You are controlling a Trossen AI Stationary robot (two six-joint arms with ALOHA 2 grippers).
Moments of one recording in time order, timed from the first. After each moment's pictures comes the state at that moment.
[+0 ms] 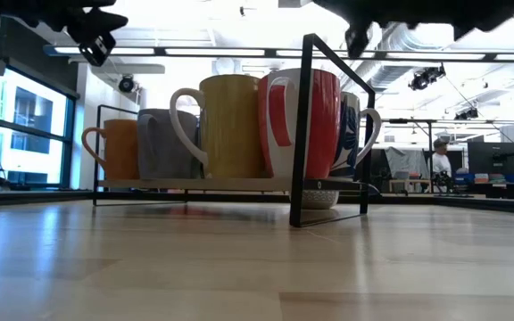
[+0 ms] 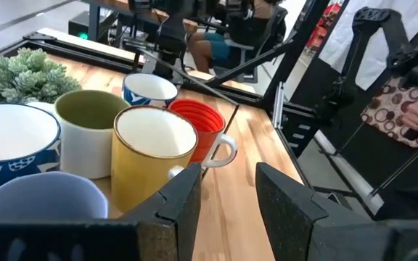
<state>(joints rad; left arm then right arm) 0.09 0.47 0.49 -0.23 0.25 -0.26 -0.02 1.11 0.58 0.56 -0.13 0.26</state>
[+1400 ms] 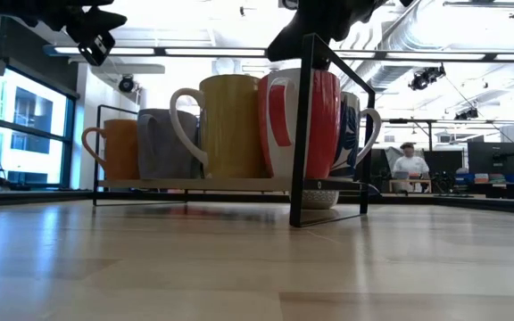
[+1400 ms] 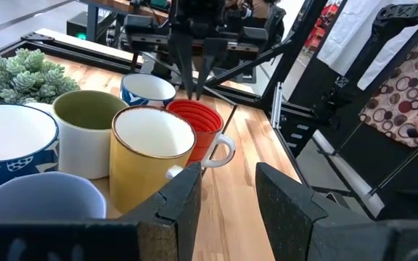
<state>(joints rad) 0.09 0.47 0.49 -0.23 0.26 -0.26 0.06 1.52 1.13 -0.24 -0.10 0.19</state>
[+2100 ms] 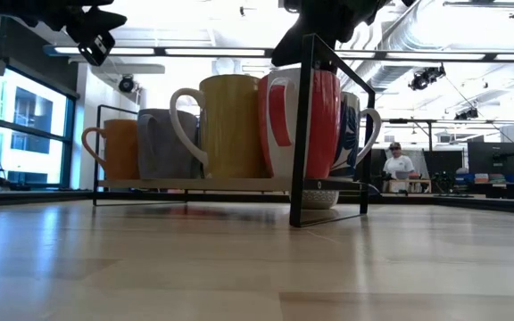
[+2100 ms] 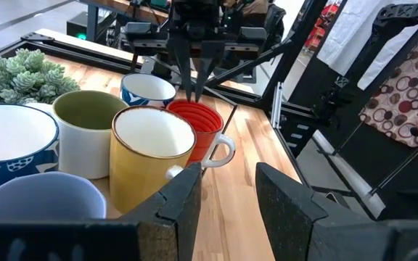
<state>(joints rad) 0.09 0.47 0.49 -0.23 0.26 -0.26 0.06 1.52 1.13 -0.27 -0.09 0.31</state>
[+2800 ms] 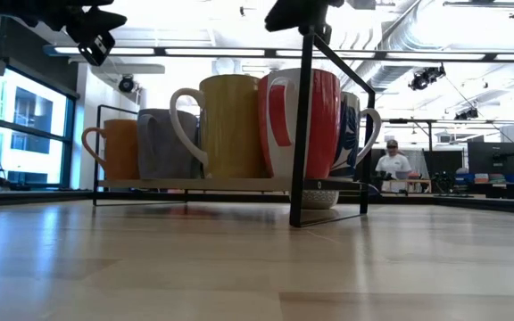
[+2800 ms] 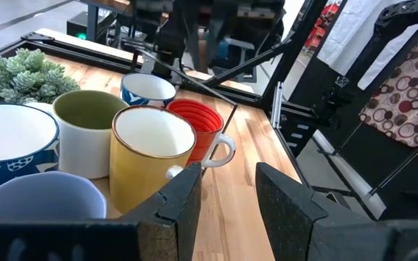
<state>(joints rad) 0.09 0.47 0.49 -0.23 0.26 -0.26 0.05 1.54 1.33 -0.45 -0.06 0.30</state>
